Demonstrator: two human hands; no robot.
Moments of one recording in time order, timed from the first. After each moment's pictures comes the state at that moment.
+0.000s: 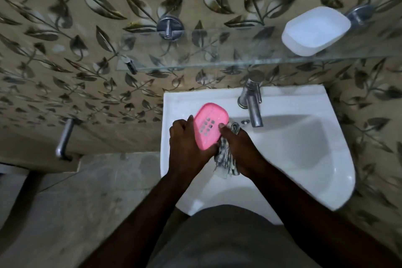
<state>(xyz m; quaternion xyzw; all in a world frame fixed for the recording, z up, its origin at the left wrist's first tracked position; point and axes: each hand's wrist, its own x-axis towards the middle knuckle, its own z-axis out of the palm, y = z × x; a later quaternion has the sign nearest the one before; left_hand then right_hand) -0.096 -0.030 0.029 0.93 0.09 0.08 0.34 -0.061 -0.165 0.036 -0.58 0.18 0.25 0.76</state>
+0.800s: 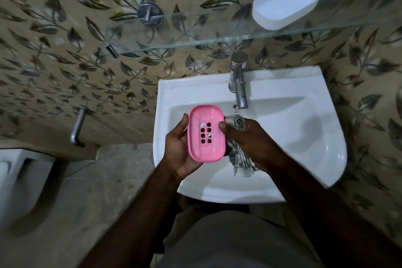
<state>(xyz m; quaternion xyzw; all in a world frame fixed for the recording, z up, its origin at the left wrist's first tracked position) -0.130 -0.077 0.044 0.28 0.17 -0.22 0.92 -0.098 -0.251 0.066 -0.59 0.02 0.30 0.75</state>
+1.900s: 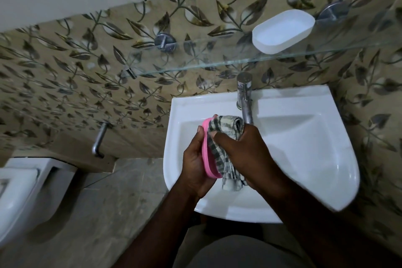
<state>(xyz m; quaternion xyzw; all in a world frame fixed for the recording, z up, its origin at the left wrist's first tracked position) -0.139 -0.121 0.073 0.37 0.18 -0.10 0.91 -0.115 -0.235 0.120 -0.69 -0.01 0.15 0.71</state>
